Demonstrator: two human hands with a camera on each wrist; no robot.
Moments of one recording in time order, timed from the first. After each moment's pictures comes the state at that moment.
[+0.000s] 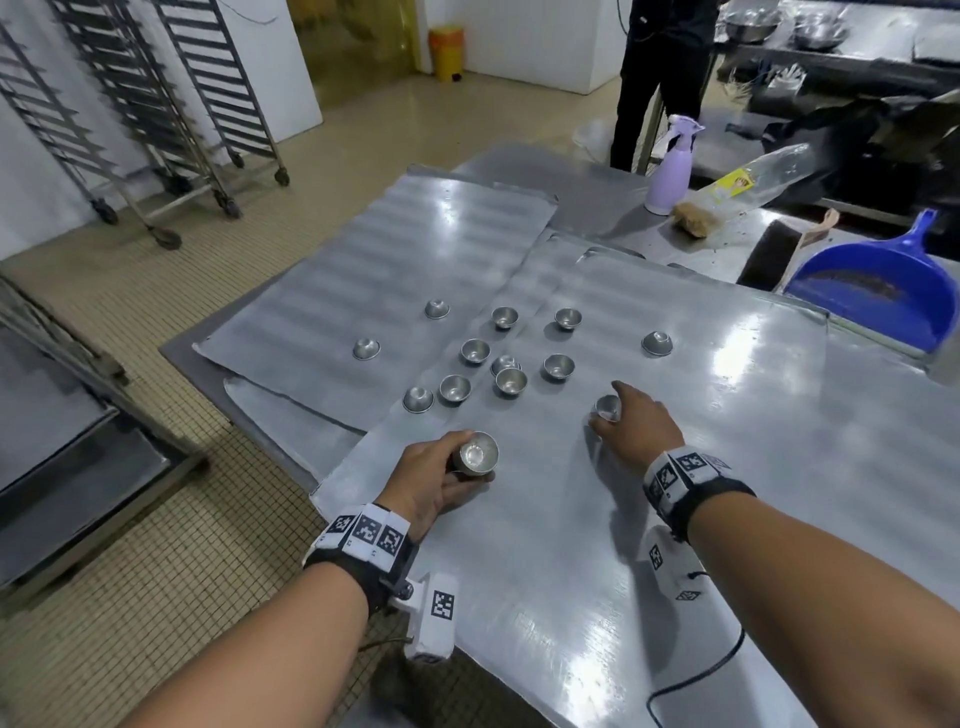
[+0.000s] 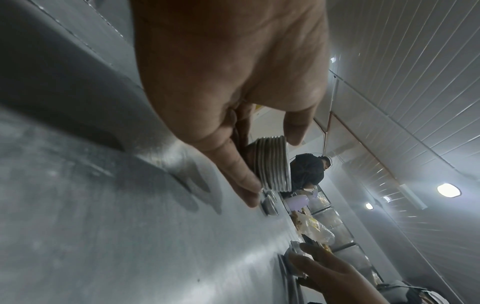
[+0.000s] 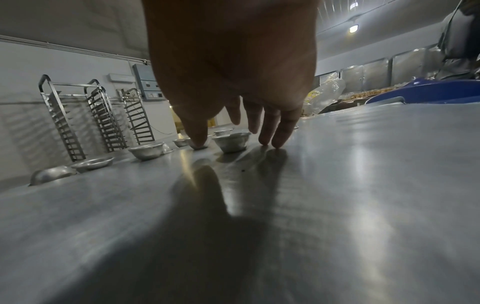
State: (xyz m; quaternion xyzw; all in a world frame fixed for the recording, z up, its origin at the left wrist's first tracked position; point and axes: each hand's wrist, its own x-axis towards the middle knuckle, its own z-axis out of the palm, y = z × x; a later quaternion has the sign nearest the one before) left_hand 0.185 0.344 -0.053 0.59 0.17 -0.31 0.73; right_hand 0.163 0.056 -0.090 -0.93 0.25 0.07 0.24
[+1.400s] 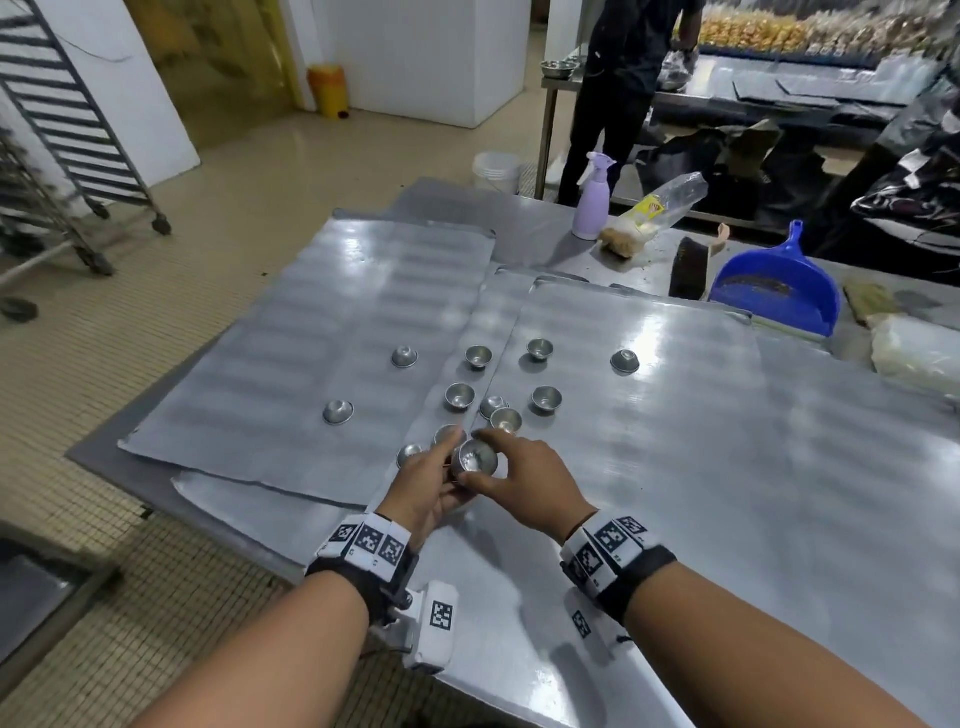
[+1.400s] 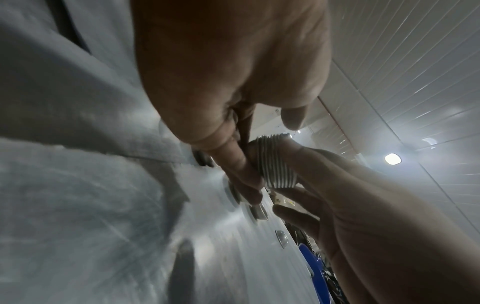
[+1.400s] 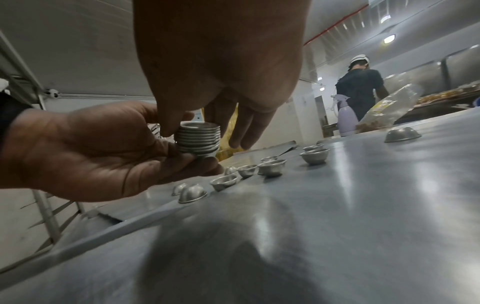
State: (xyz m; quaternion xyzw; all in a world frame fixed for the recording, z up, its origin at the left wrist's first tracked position) left_hand 0.270 0.357 -0.045 0.58 0.07 -0.40 0.71; right_hand 0.190 0.228 -0.045 -0.92 0.14 -0.08 0.35
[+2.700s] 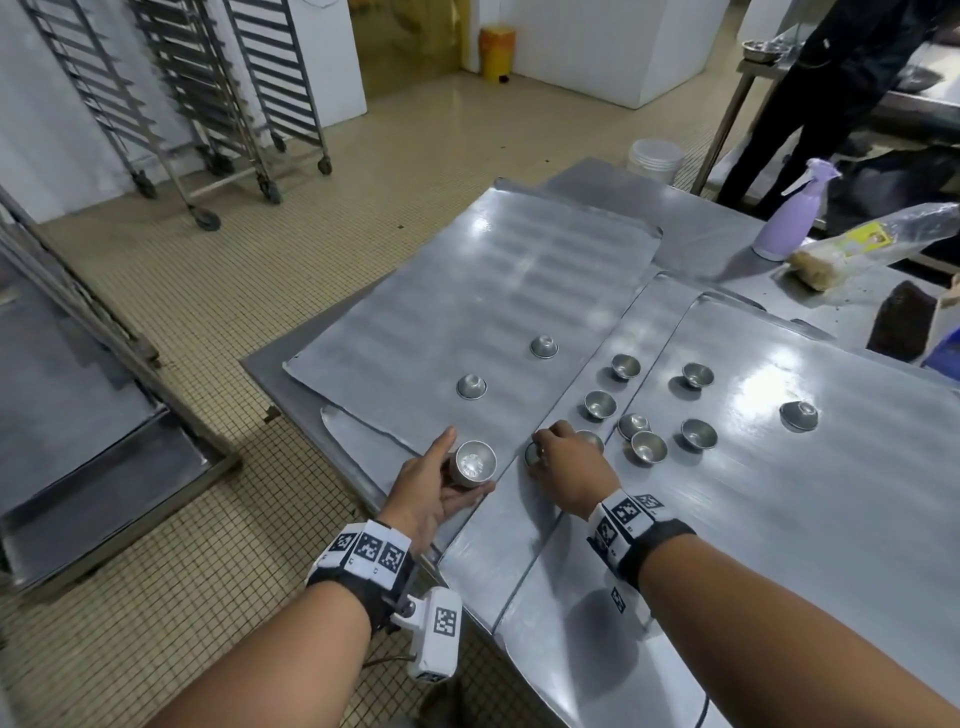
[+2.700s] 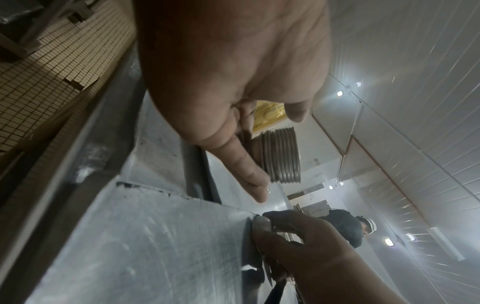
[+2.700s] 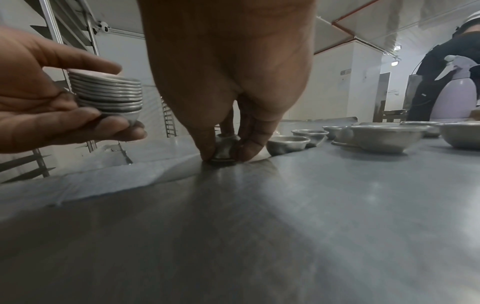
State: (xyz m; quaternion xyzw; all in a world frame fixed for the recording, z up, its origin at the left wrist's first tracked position) left_hand 0.318 0.483 -0.065 0.51 0.24 -0.30 0.77; right_hand 0.305 0.281 -0.090 -0.98 0.05 0.13 0.14
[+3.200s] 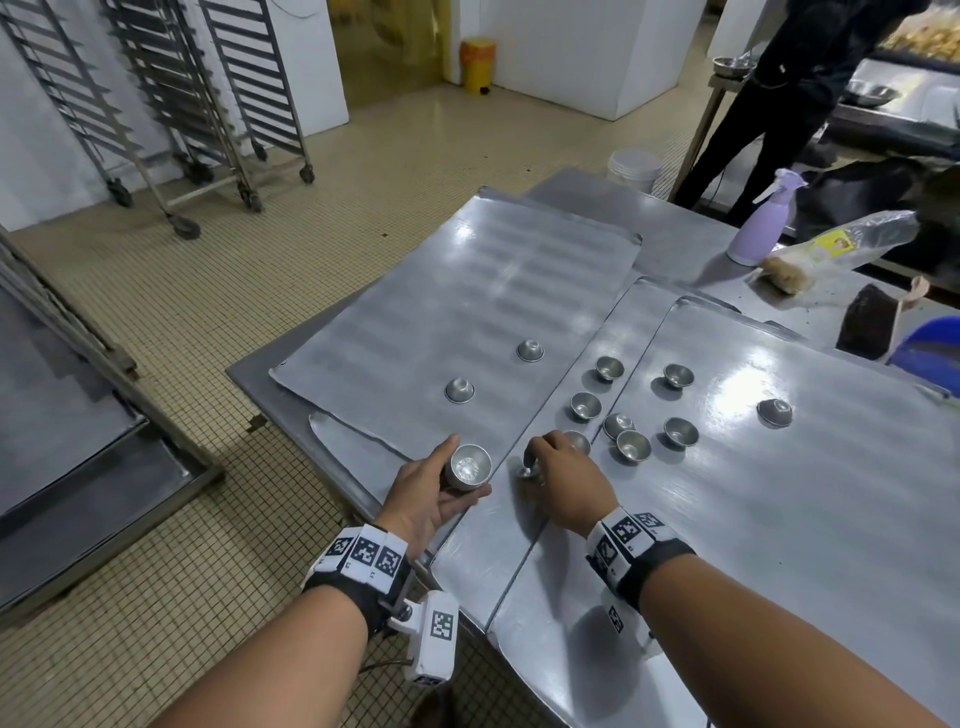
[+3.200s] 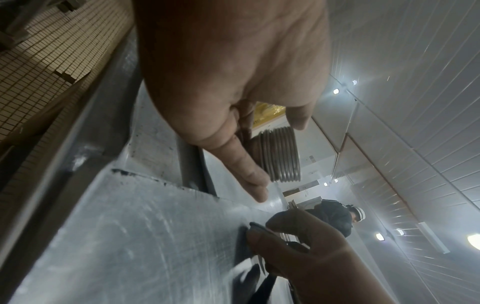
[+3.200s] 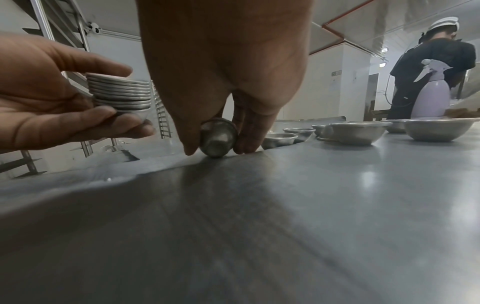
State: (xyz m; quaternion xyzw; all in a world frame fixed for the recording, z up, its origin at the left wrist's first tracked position) left_hand 0.314 0.481 -0.066 0.51 0.21 -0.31 0.78; right_hand 0.279 0.283 -0.089 -0.98 0.05 0.06 0.18
